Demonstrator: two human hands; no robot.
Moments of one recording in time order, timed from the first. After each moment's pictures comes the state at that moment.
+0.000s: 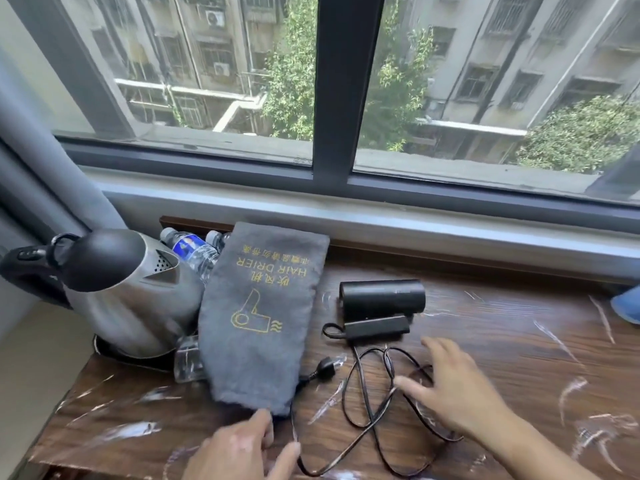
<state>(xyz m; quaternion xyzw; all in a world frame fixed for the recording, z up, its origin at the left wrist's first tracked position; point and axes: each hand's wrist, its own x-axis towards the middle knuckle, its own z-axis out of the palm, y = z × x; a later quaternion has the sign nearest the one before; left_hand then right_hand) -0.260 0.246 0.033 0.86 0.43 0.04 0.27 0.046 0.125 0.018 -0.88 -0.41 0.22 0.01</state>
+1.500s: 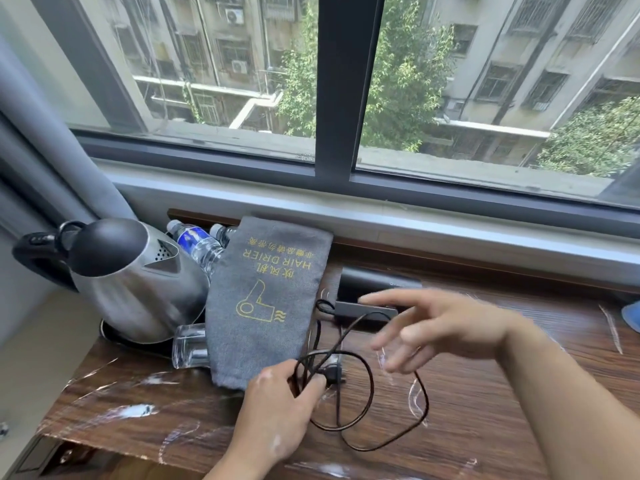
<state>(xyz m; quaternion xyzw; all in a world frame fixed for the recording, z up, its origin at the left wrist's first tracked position) -0.182 0.242 0.043 0.74 0.53 0.08 0.41 0.088 0.185 0.118 -0.55 -0.39 0.68 0.28</state>
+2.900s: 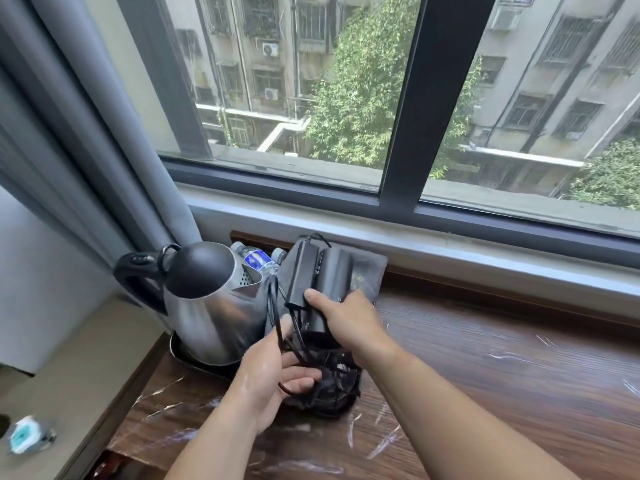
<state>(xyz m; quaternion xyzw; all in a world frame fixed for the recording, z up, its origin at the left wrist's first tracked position) -0.233 0.351 0.073 0.32 0.53 0.23 0.75 -0.088 0.351 0.058 -0.80 -0.25 0.41 0.36</state>
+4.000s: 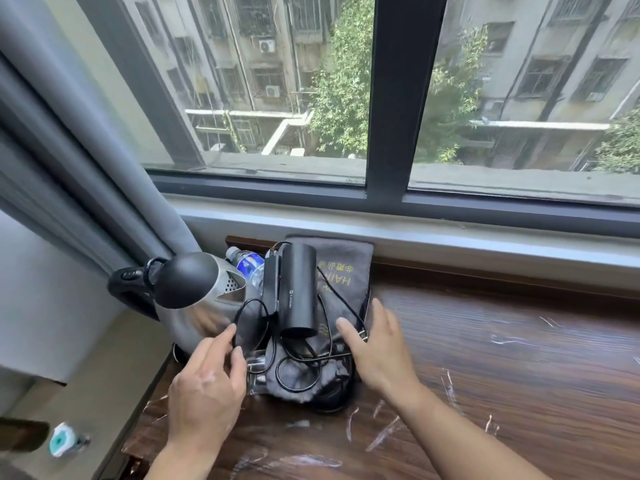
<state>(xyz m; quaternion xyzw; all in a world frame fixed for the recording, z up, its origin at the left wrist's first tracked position) -0.293 0.354 0.038 0.79 0.53 0.30 0.03 -0.061 0.280 0.027 -0.82 -0.37 0.32 0.30</state>
